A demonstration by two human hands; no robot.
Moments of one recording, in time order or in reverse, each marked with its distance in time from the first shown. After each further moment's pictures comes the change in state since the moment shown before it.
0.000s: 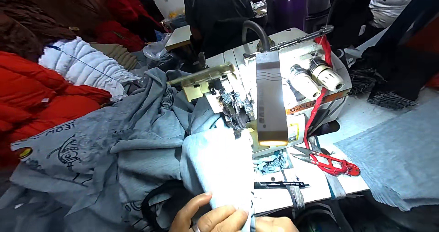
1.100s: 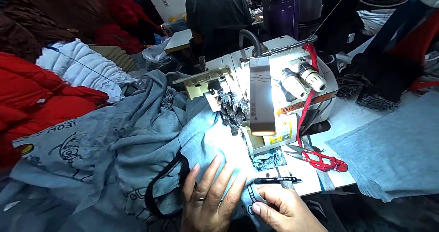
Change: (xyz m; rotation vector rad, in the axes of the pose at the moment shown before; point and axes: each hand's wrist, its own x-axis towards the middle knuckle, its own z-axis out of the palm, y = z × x) left_hand 0.001 -0.034 0.081 0.354 0.477 -0.017; right_hand 0.006 0.009 -0.025 0.148 0.127 0.032
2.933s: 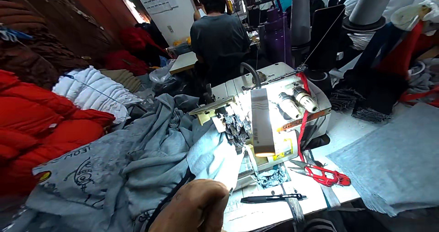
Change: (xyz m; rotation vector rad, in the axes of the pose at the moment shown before) left_hand 0.073 -0.013 -0.070 -0.618 -0.158 -0.280; right_hand 0.032 -0.018 0.100 -0.207 -0.030 -0.391
